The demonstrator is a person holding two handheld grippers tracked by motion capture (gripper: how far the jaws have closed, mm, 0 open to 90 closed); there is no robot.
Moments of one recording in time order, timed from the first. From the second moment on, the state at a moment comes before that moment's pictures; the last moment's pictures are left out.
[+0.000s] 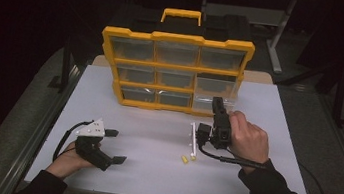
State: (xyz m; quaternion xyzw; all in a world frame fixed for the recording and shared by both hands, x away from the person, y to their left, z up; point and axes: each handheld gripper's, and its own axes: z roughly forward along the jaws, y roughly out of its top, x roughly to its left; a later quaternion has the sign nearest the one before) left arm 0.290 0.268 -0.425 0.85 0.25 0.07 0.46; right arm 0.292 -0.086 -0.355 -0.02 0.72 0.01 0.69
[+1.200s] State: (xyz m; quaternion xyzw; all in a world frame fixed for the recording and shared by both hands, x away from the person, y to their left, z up) left arm 0.291 0.268 -0.426 0.85 0.25 0.07 0.46; right arm 0.268 -0.093 -0.370 -0.03 0.71 0.05 0.70
